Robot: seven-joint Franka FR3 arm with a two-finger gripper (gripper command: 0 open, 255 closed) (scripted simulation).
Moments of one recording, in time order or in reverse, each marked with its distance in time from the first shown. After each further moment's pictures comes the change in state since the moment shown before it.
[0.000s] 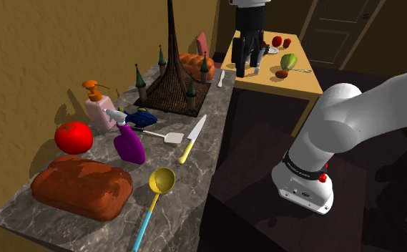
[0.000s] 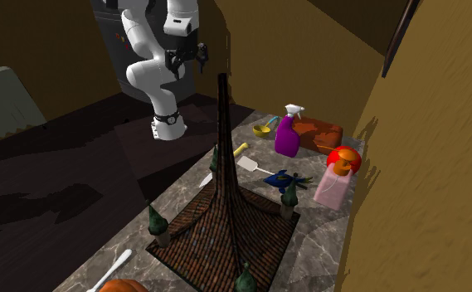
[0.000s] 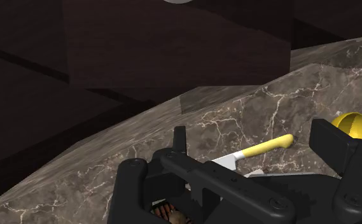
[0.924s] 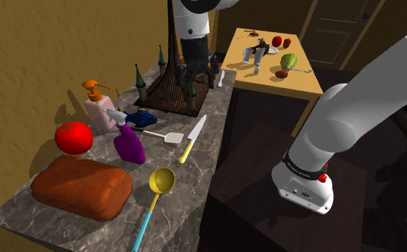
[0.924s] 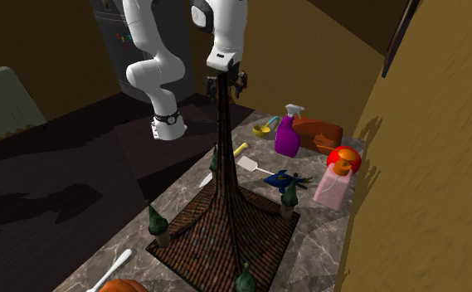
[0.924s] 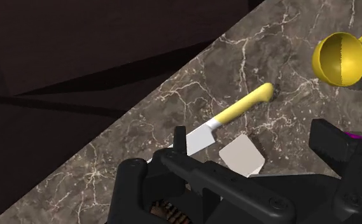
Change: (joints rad) arm -0.027 0.433 0.184 0.137 0.103 0.262 0.354
